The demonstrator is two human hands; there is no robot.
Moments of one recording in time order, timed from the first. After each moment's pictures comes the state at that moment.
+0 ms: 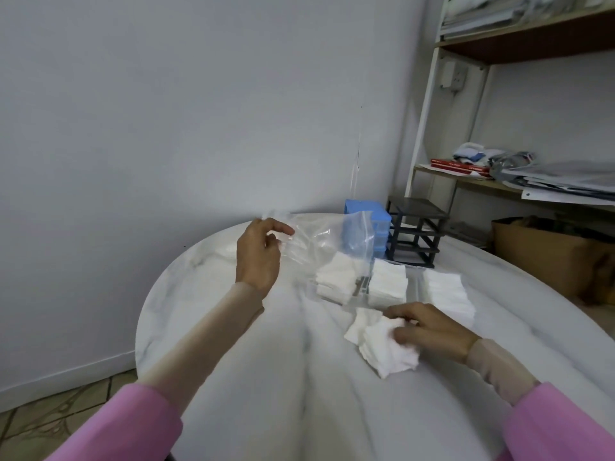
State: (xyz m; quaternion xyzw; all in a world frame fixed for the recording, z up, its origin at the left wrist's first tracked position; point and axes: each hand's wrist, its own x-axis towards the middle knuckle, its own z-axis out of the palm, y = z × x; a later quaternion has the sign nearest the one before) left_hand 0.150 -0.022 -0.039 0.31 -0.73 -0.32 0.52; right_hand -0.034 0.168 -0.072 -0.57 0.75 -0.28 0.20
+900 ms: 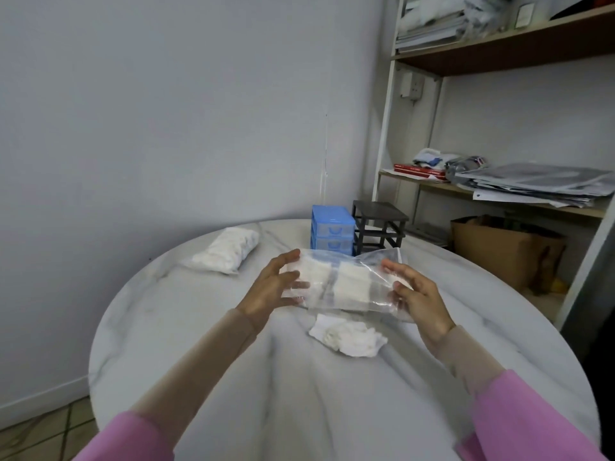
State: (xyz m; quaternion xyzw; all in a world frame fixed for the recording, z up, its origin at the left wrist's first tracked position) left_hand 0.117 0.021 -0.055 0.22 -0.64 -0.67 0.30; right_hand -0.053 0.177 -0.070 -0.36 0.63 -0.67 0.15
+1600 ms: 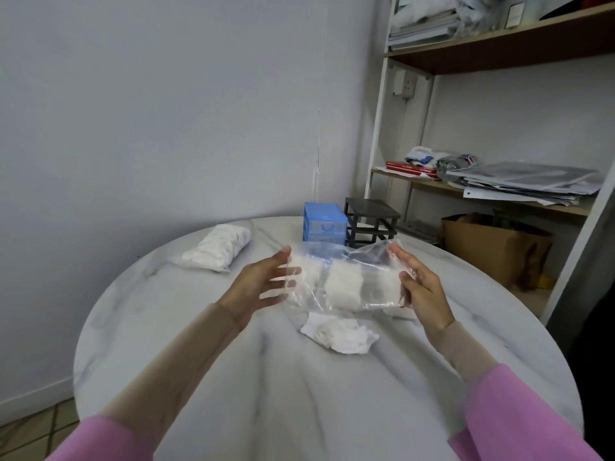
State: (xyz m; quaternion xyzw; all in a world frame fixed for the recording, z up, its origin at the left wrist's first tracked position) left_hand 0.124 0.018 -0.046 0.25 -0.61 -0.71 0.26; right_hand -0.069 0.186 -0.069 -0.38 0.65 -0.66 0.08
